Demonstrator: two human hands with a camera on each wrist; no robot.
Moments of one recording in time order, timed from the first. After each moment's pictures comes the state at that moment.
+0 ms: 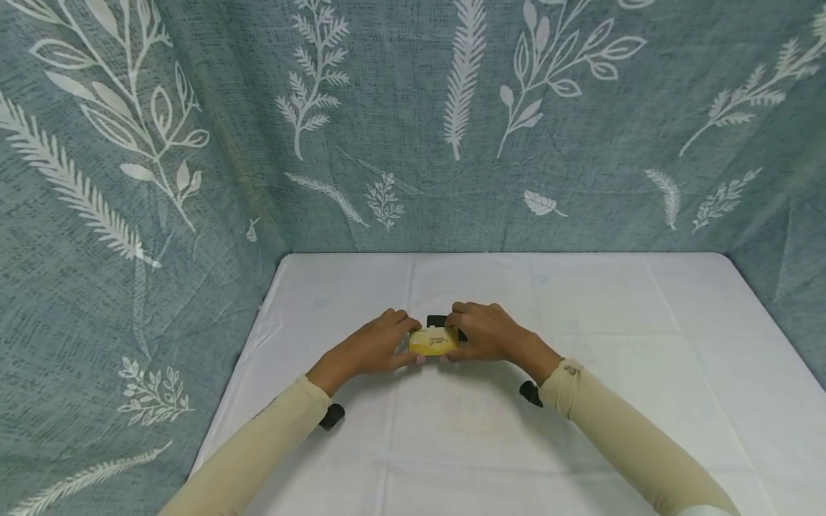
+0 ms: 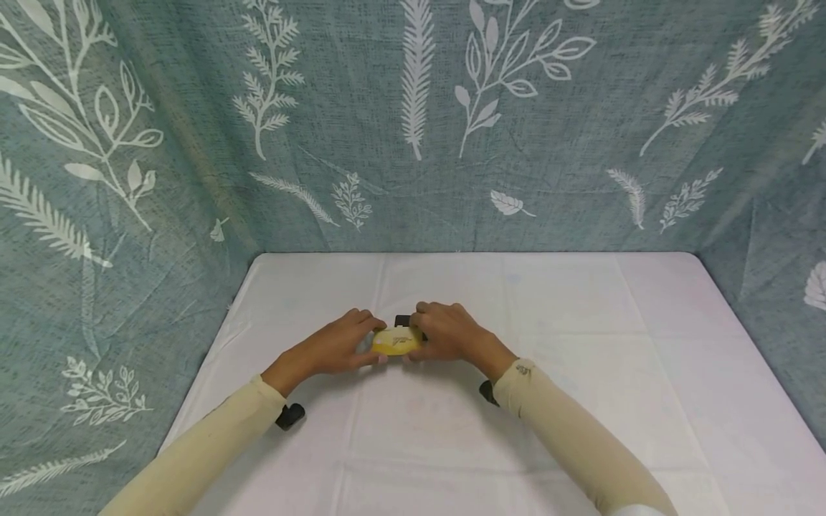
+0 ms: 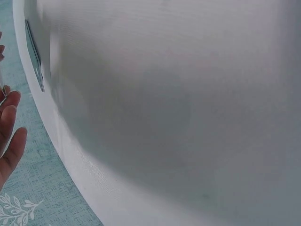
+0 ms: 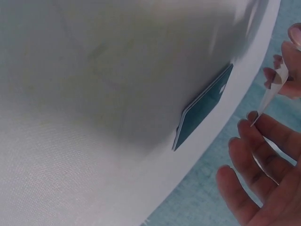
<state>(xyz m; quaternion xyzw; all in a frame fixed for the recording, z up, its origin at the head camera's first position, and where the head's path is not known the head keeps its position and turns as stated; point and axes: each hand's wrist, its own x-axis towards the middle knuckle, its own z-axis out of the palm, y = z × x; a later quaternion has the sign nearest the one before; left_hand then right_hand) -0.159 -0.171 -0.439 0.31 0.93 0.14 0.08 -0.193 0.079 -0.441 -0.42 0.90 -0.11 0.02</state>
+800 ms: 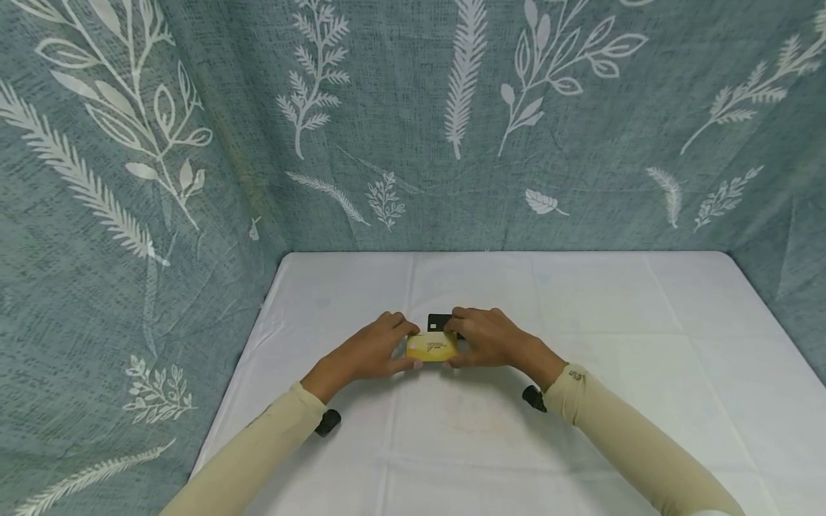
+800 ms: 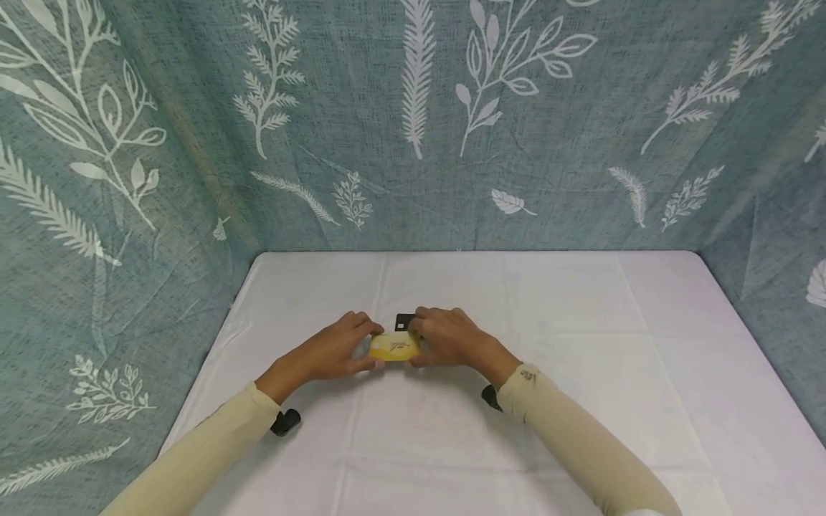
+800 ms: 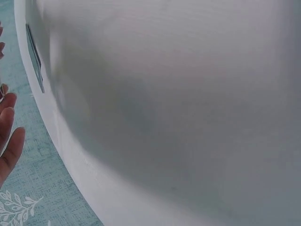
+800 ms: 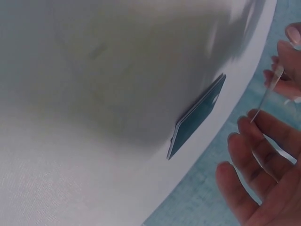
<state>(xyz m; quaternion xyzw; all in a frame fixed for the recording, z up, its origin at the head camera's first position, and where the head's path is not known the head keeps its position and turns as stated) -0.145 -0.176 -0.440 0.32 0.94 0.14 0.06 -0.182 0.081 -0.440 -0.42 0.90 -0.11 0.03</state>
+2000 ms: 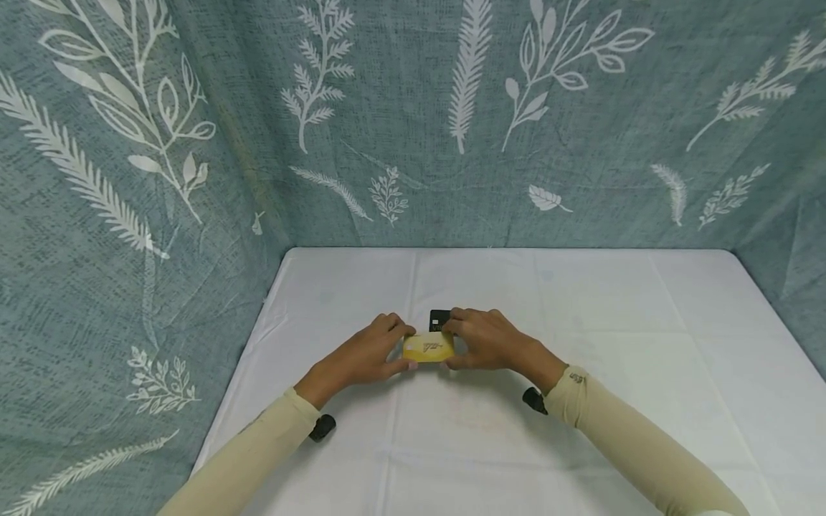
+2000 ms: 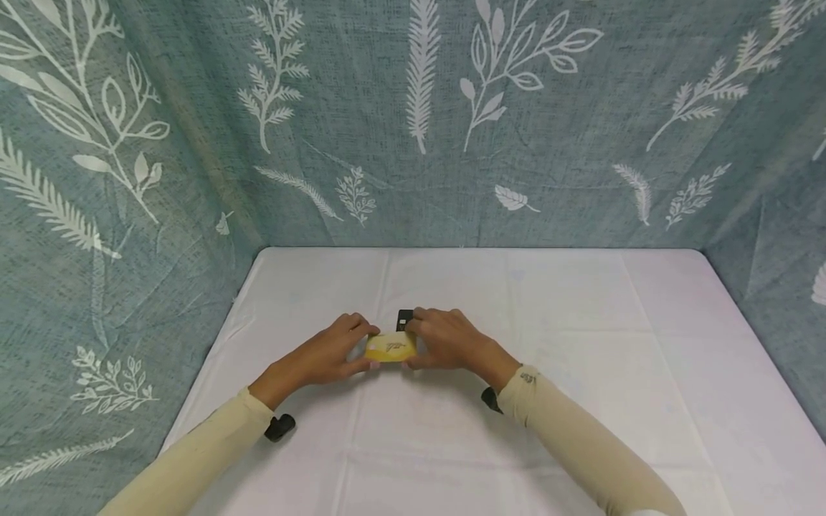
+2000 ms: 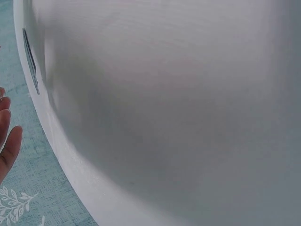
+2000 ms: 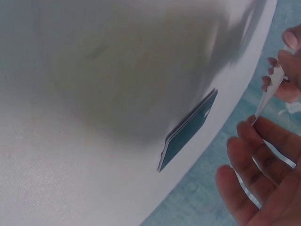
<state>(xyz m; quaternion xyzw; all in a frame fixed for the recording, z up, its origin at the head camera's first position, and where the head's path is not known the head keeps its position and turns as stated) -0.130 -0.186 -0.446 0.32 0.93 0.16 0.03 -0.170 0.075 -0.440 -0.43 0.90 -0.11 0.01</state>
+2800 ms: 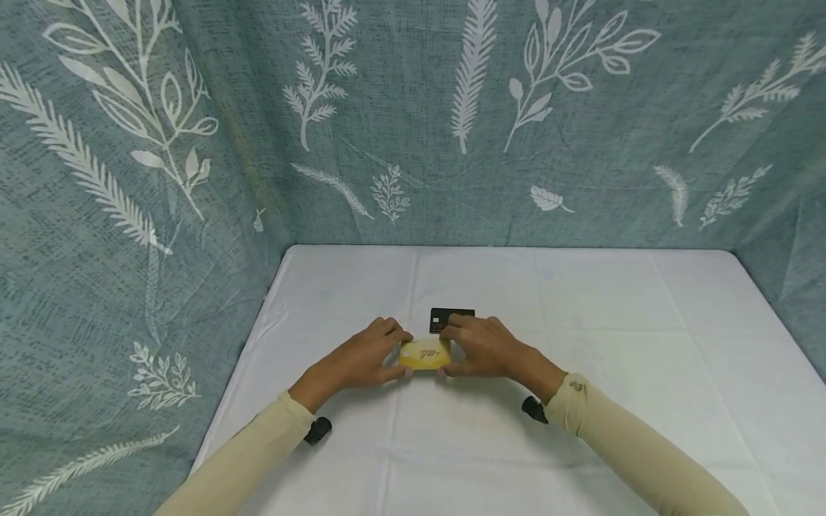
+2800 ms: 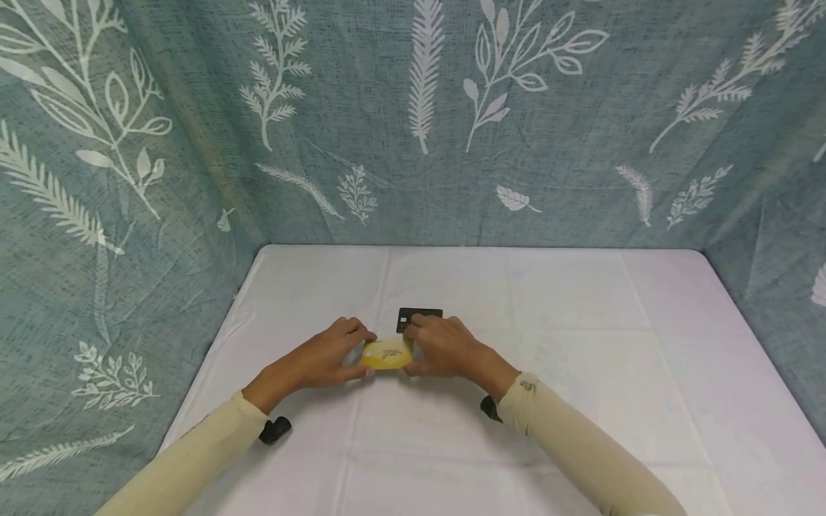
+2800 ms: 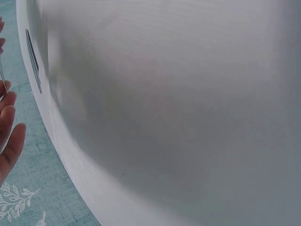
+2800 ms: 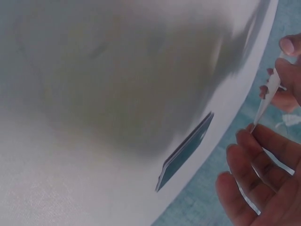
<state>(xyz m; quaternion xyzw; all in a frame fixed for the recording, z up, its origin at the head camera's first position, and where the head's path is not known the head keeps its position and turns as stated) -0.121 -0.188 -0.444 0.32 0.93 0.15 0.04 -0.161 0.074 -0.442 -0.43 0.89 -0.12 0.01</state>
